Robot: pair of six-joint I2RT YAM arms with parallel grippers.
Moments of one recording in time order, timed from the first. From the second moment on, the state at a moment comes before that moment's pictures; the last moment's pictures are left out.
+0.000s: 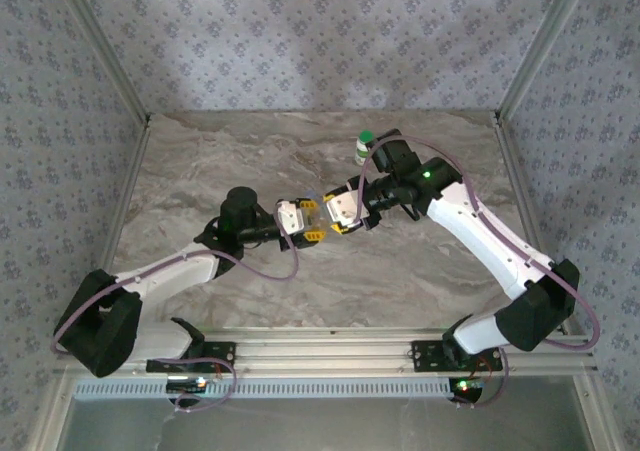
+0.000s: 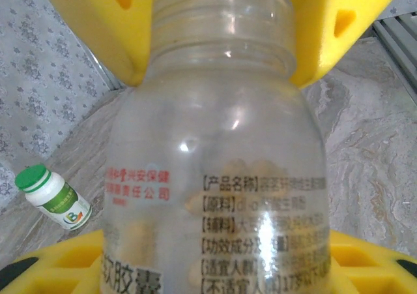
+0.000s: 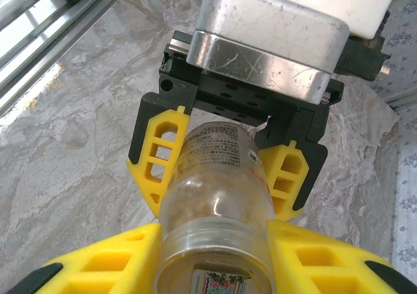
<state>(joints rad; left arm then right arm) -0.63 1.28 0.62 0.40 0.68 0.49 0.61 1.43 1.43 -0.93 -0.64 -1.42</state>
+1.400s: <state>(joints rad) -0.64 1.26 0.65 0.43 0.57 0.48 0.48 1.49 1.54 -0.72 -0.65 0.22</state>
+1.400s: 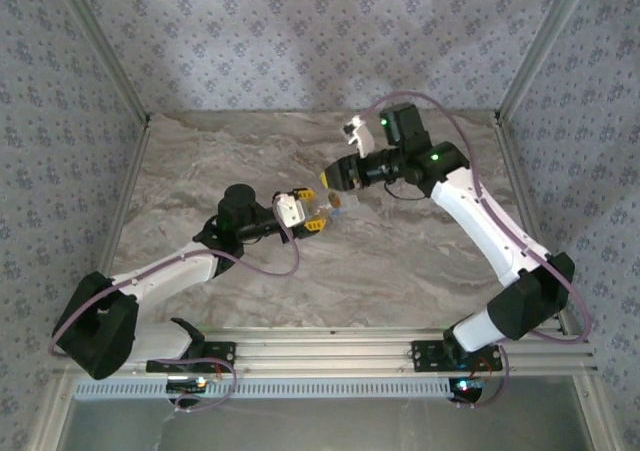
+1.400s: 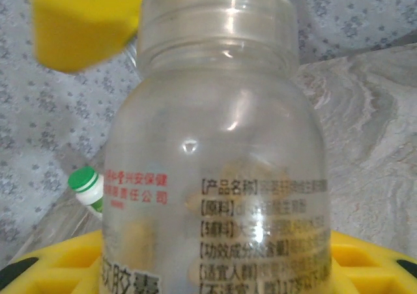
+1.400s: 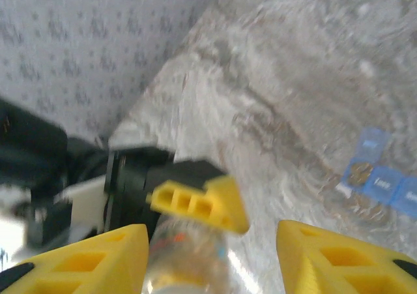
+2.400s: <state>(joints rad) -0.64 1.26 0.65 0.39 0.66 0.49 0.57 1.38 1.42 -0.91 -0.65 -1.29</state>
